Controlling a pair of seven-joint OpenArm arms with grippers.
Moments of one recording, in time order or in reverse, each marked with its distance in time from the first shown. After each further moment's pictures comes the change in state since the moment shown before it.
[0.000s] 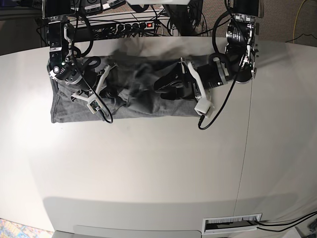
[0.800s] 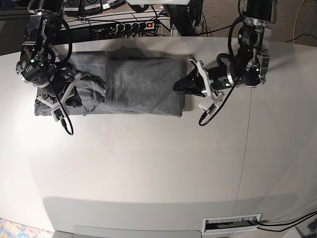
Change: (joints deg) left arm -1.2 -7.1 2.7 -0.4 11.3 -0.2 -2.6; right arm -1.0 1.8 17.2 15.4 10.1 -0.6 -17.8
